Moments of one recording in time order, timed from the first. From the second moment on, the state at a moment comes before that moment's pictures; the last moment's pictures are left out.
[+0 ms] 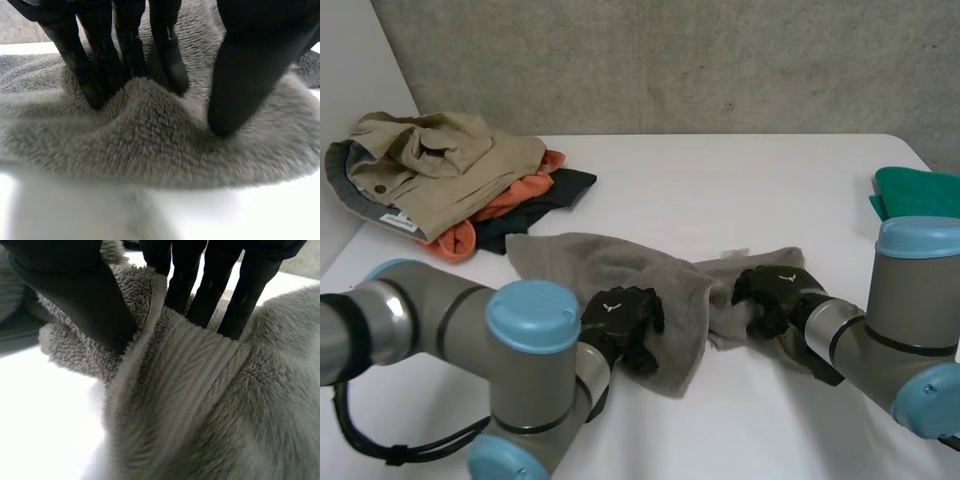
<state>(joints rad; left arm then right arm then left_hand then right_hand) 3.96 -2.24 -1.50 3.34 -1.64 2.92 1.91 -1.03 1.61 -0.06 1.34 3.04 0.91 0.86 0.84 0.85 0.67 0.96 1.11 1.12 1.13 0.95</state>
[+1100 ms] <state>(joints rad) 3.97 -1.97 -1.75 3.35 -1.64 3.19 1.89 -1.22 1.55 0.09 1.34 2.71 0.53 0.53 0.54 0.52 0.34 1.07 1.17 1.18 1.19 1.00</state>
